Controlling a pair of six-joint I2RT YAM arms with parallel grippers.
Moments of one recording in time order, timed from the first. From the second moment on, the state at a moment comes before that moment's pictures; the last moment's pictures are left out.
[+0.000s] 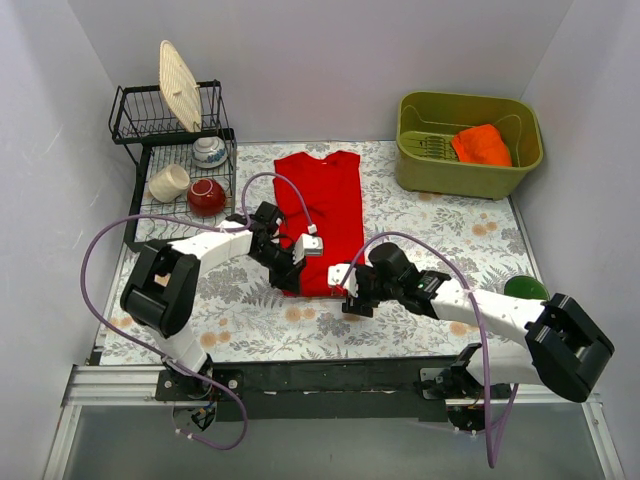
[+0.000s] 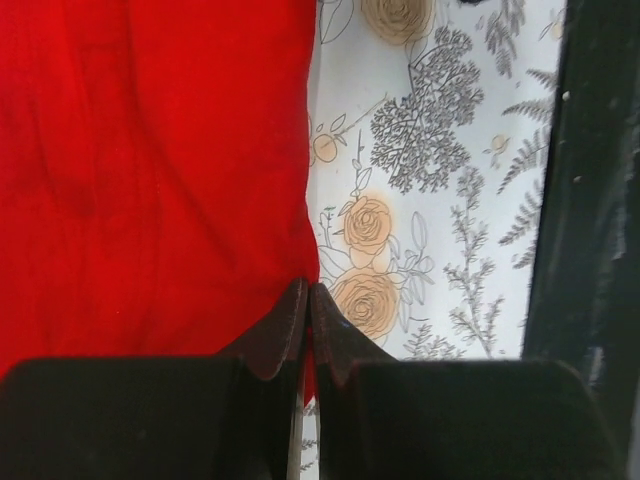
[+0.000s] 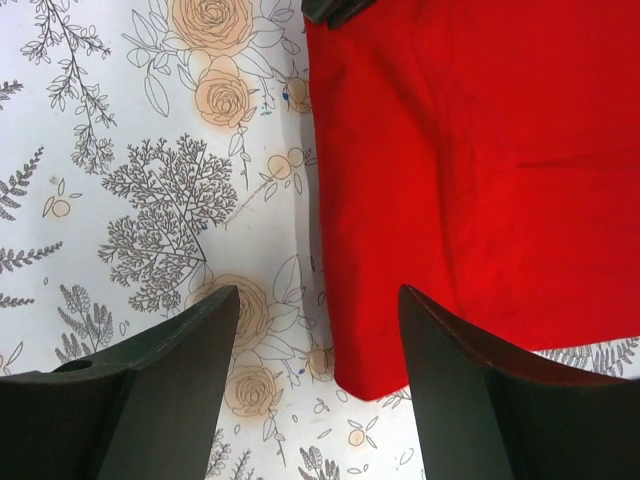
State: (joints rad) left arm -0.49 1.67 1.01 -0.66 0.75 0.79; right arm 0.84 1.25 0.60 -0.08 -0.37 -0.64
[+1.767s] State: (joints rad) left arm -0.44 1.23 0.58 -0.18 0.71 0.66; right arm 0.90 1.56 0.66 0.16 -0.17 -0.71
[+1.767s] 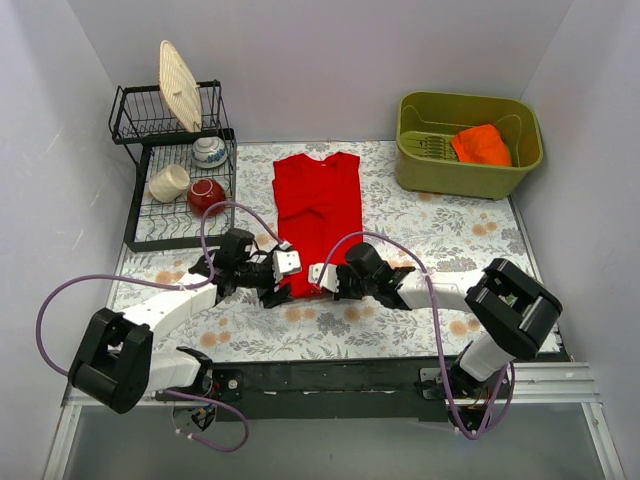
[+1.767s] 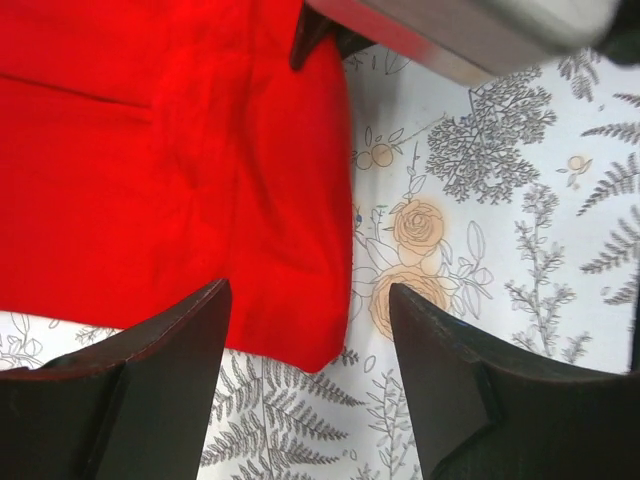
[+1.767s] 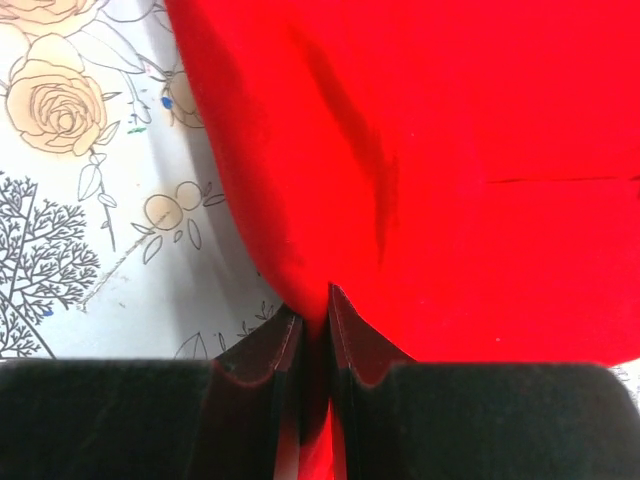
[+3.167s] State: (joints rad) left arm -0.51 1.30 0.73 -0.50 0.66 0.85; right arm 0.79 1.38 0.81 -0.38 -0.43 -0.69
